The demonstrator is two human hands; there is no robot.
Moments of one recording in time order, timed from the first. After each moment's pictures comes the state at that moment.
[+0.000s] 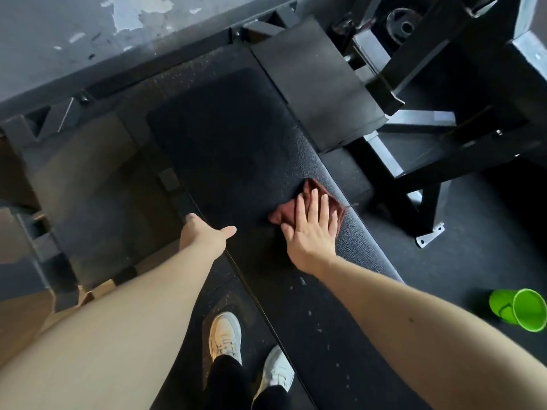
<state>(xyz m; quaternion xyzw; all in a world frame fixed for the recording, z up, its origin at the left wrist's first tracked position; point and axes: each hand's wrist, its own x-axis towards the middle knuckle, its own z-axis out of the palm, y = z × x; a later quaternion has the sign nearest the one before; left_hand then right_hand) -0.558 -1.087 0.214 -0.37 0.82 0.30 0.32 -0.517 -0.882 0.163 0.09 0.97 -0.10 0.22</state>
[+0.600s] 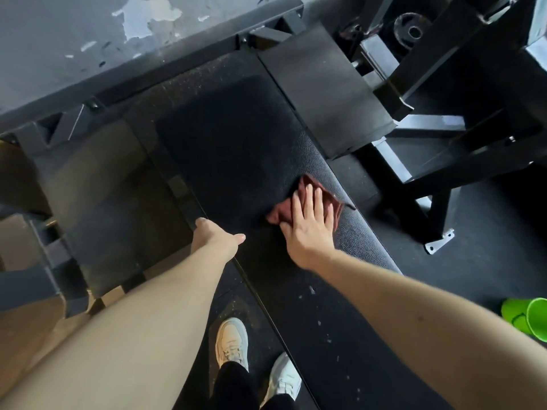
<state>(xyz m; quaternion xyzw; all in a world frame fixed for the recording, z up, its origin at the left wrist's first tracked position) -0.577 -1.082 0.213 -0.40 0.80 0.27 0.35 -0.549 -0.897 0.160 0.04 0.97 -0.11 0.23</state>
